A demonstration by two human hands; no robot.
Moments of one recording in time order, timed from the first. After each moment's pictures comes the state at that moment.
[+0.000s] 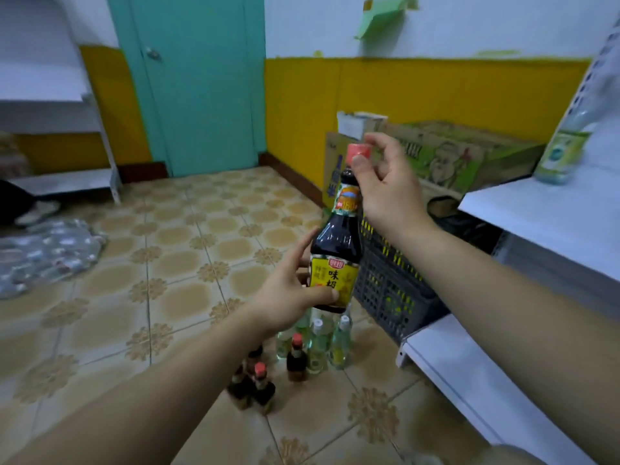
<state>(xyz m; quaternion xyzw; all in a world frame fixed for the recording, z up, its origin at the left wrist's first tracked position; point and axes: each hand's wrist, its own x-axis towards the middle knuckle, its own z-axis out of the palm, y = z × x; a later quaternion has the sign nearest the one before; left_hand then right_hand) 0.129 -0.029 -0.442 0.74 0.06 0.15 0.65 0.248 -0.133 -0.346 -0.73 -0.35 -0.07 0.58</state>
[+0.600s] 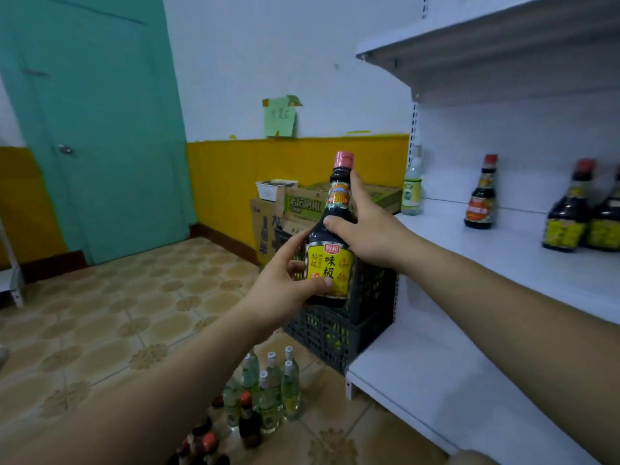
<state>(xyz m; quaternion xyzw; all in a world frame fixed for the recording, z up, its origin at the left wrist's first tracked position) 0.115 -0.155 -0.337 0.72 -0.05 0.12 0.68 0.187 -0.299 -0.271 -0.85 -0.29 -0.06 0.43</state>
